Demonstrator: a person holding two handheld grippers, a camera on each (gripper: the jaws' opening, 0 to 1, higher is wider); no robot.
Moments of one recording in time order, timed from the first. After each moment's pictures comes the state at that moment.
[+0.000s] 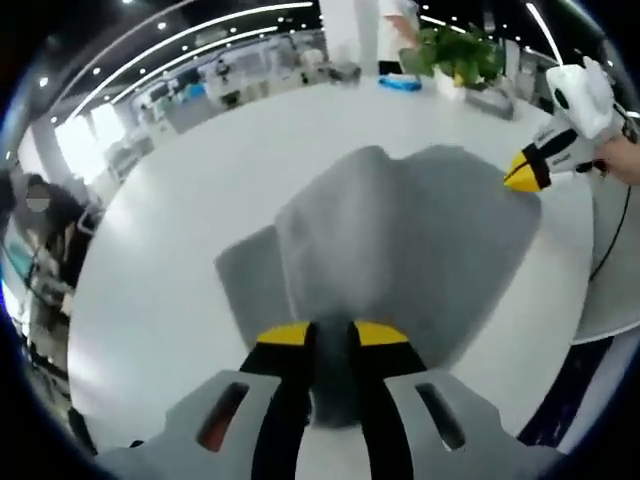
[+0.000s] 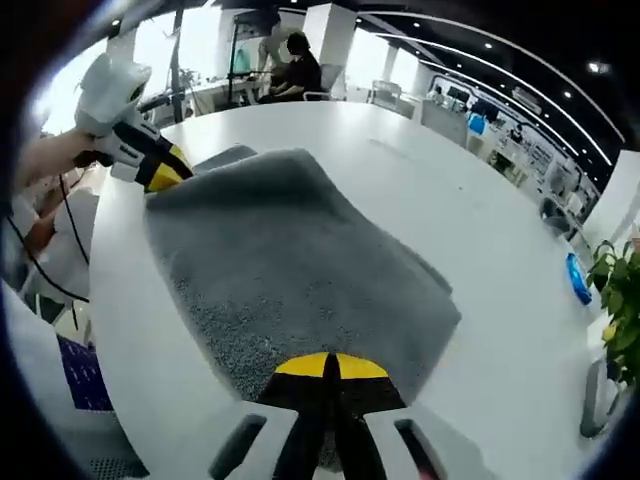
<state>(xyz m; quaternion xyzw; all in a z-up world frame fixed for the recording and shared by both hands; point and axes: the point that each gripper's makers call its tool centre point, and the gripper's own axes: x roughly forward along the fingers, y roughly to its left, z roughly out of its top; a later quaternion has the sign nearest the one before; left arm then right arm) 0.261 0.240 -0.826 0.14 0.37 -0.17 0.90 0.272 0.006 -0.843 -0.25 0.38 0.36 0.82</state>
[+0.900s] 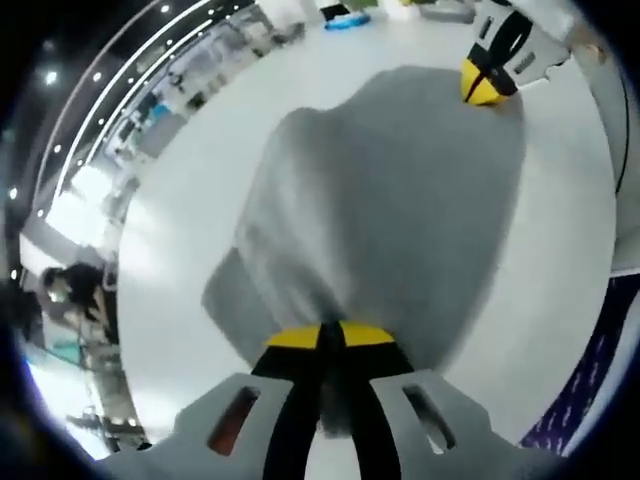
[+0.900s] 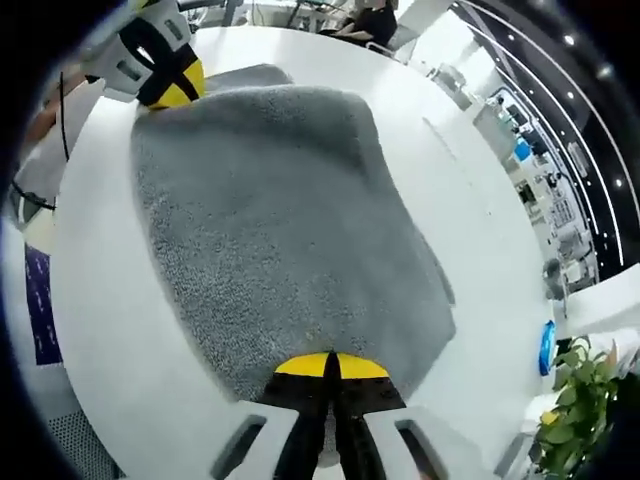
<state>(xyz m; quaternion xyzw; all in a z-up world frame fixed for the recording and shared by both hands) 0.252 0.227 -0.838 0.32 0.42 -0.18 0.83 0.303 0.009 -0.849 -0.45 0.39 0.35 0.73</state>
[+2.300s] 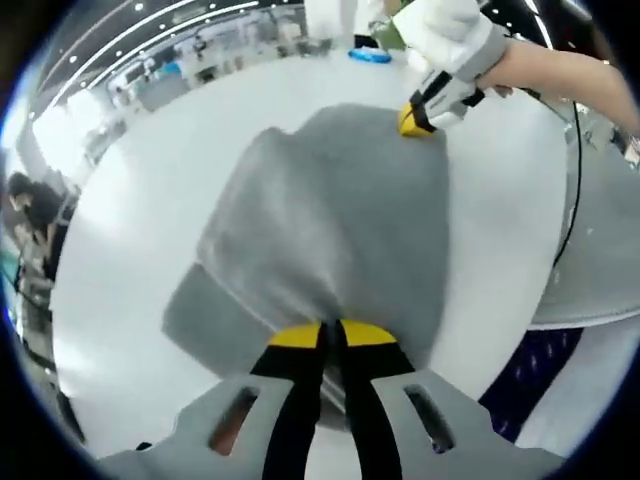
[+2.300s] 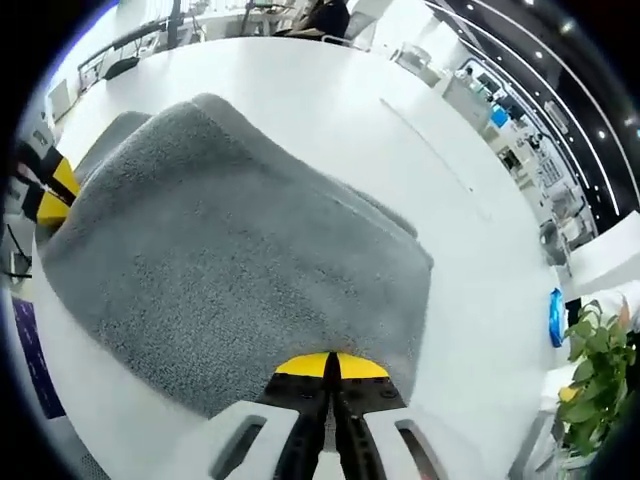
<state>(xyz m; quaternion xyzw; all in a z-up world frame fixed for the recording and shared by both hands) 0.197 0.191 -0.839 0.14 0.42 -0.21 0.87 0.346 0.010 -0.848 -0.38 0.42 0.31 0.77</state>
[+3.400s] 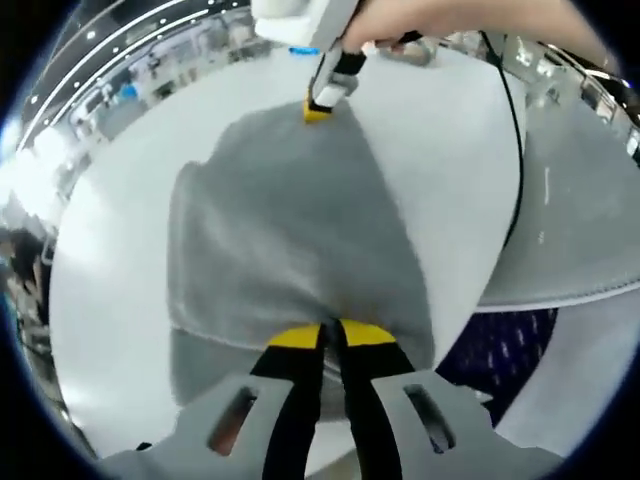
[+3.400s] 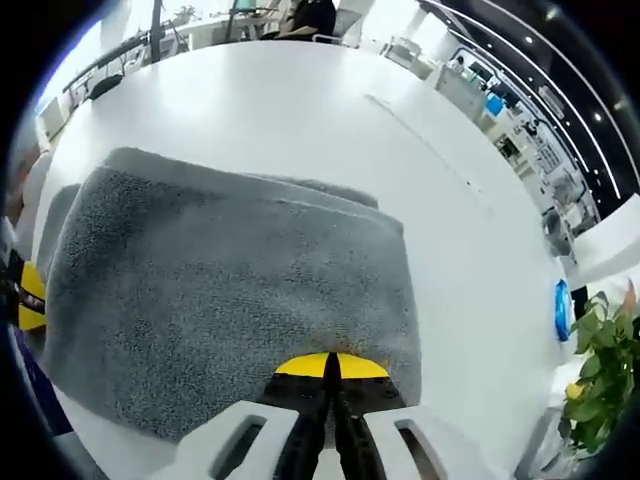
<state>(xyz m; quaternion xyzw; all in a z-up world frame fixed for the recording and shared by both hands) 0.164 0.138 -0.841 0.18 0.43 -0.29 0.84 0.361 0.015 -0.850 -0.36 0.43 0.30 0.77</state>
